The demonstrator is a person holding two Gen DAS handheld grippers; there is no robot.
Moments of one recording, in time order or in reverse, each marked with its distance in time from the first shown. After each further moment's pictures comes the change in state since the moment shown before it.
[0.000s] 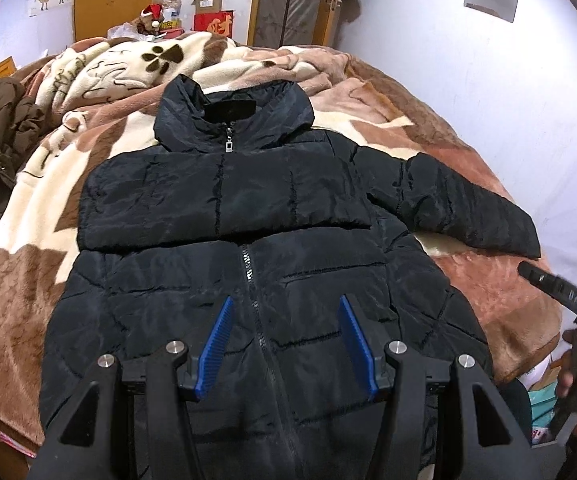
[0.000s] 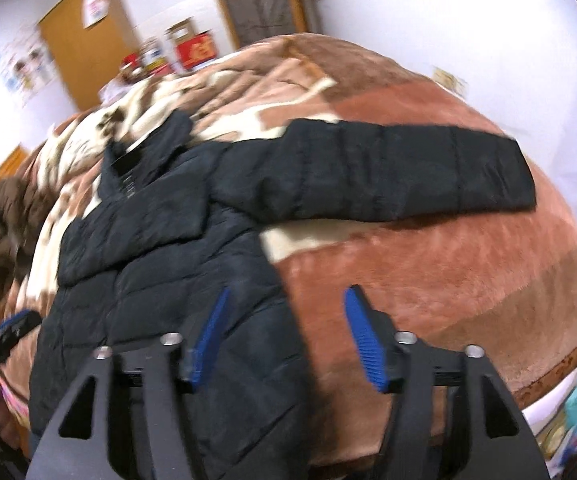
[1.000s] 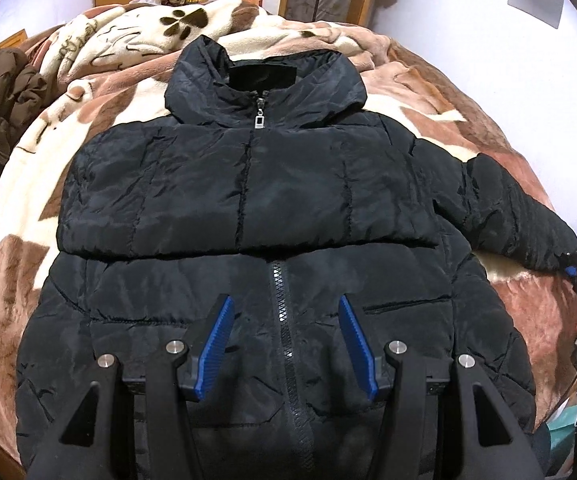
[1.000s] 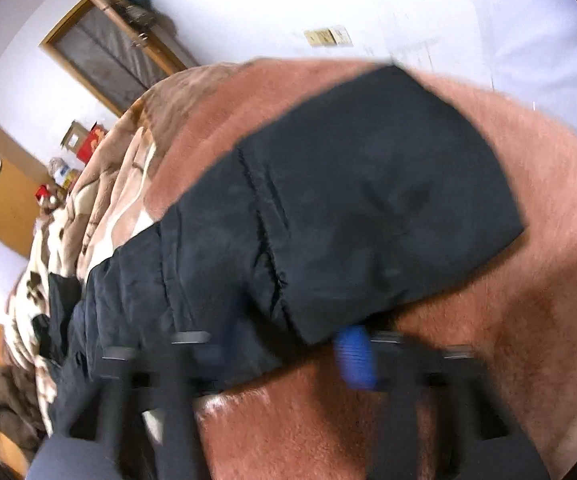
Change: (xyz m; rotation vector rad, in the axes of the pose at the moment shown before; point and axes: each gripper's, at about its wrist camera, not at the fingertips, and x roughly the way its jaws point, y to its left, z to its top) left arm 0.080 0.031 0.025 -0.087 0.066 0.064; right arm 0.089 -0.174 0.087 0.415 -0.066 -0.047
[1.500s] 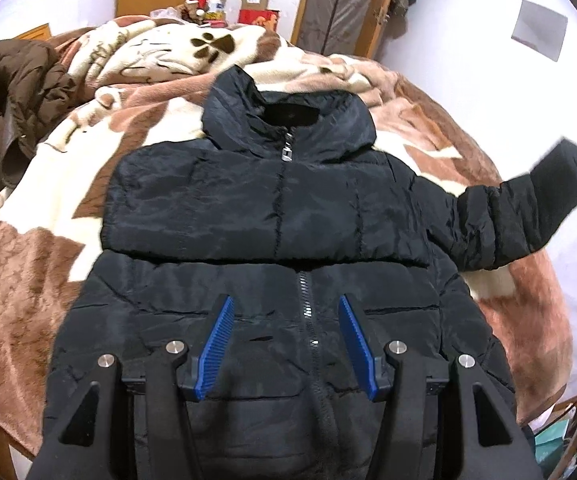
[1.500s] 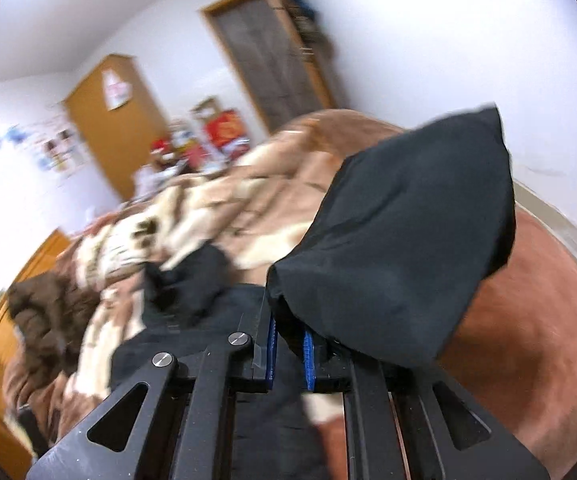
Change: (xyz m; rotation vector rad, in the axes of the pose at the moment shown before) left arm -0.056 0.038 -0.008 -0.069 -0.094 -0.021; right arm -0.135 0.218 -0.036 -0.428 -0.114 0.351
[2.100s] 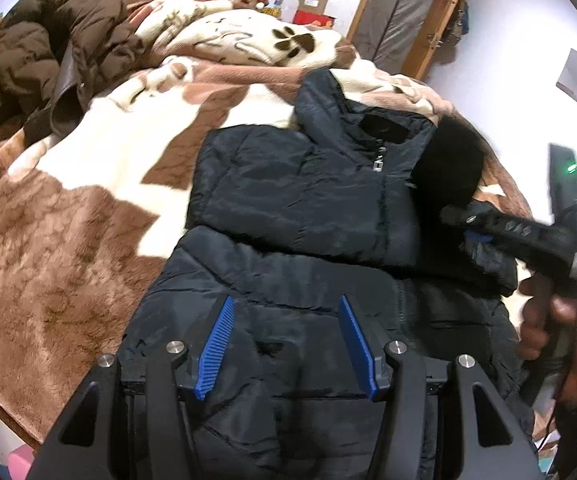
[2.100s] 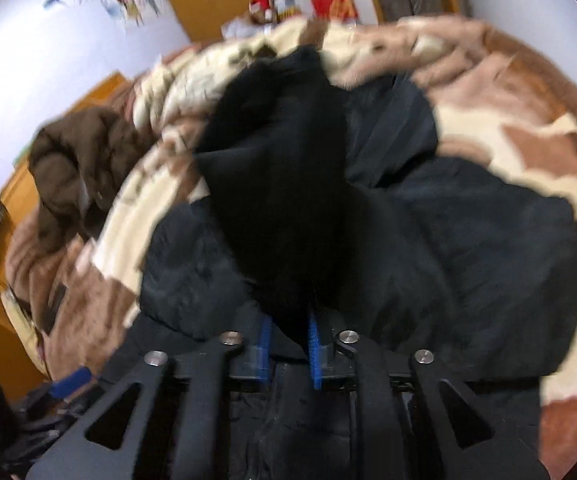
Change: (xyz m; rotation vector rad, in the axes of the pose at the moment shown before) left arm 0.003 0.104 -0.011 -0.159 -0.001 0.049; right arm 0.229 0.160 -0.142 -0.242 0.484 0.151
